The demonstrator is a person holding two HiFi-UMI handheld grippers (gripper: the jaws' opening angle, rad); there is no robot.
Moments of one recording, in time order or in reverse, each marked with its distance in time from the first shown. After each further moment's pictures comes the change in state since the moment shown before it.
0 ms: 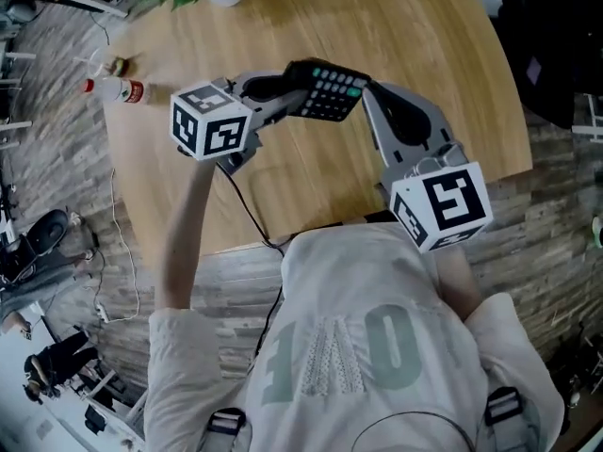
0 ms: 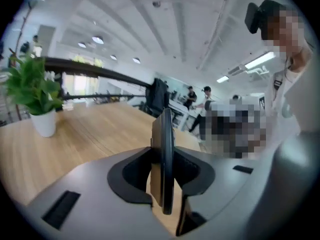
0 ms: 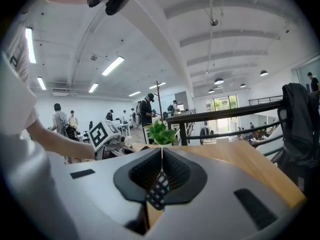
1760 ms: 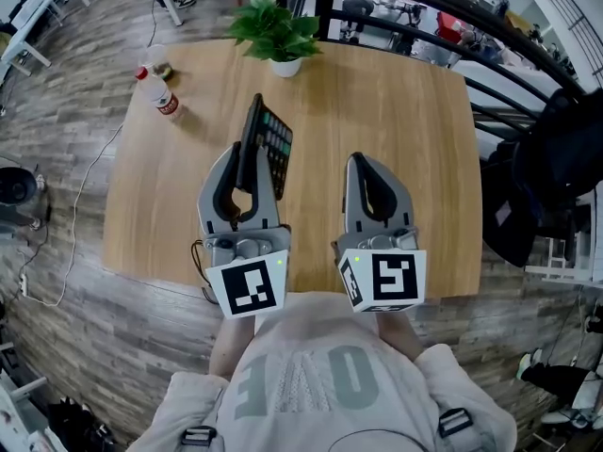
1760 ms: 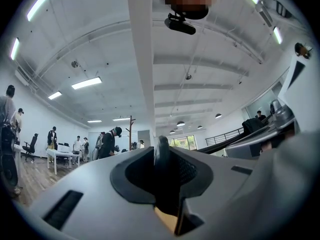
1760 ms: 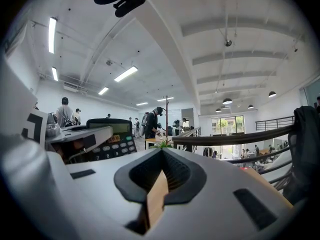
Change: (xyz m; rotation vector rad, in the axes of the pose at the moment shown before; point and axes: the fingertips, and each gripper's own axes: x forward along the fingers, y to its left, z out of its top) left arm -0.196 -0.063 0.090 0.207 -0.797 1.281; right arm 0.040 0.044 0.073 -0.152 -0.173 0.008
